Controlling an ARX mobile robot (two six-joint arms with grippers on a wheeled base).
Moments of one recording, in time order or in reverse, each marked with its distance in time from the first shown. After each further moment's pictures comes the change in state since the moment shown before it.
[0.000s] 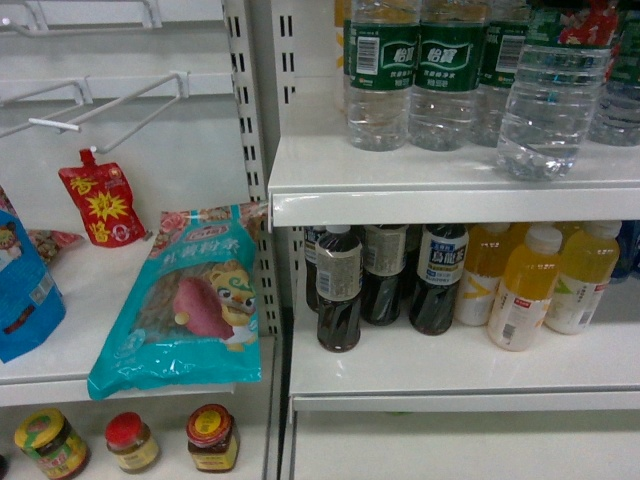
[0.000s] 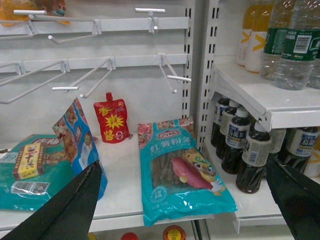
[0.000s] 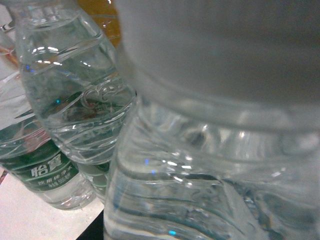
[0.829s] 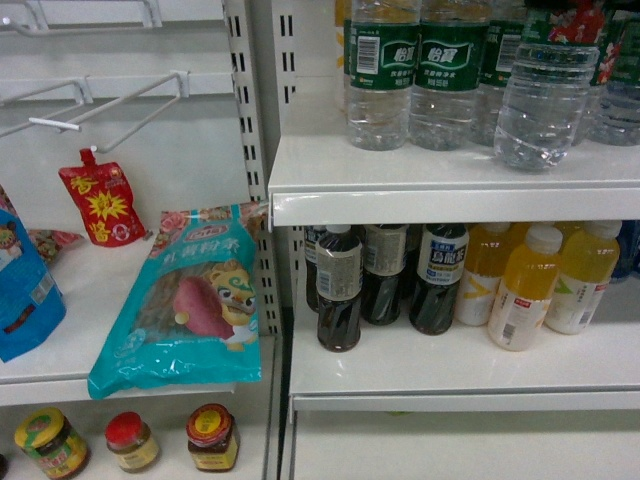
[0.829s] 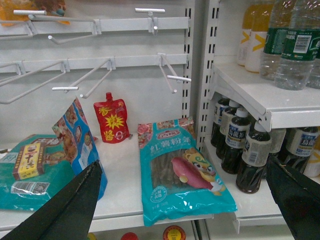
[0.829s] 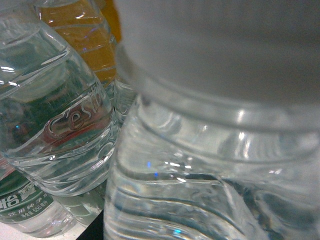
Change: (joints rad) left arm 0.000 0.000 0.000 0.000 0.000 0.000; right arm -0.002 0.080 0.084 0.012 0.064 0.008
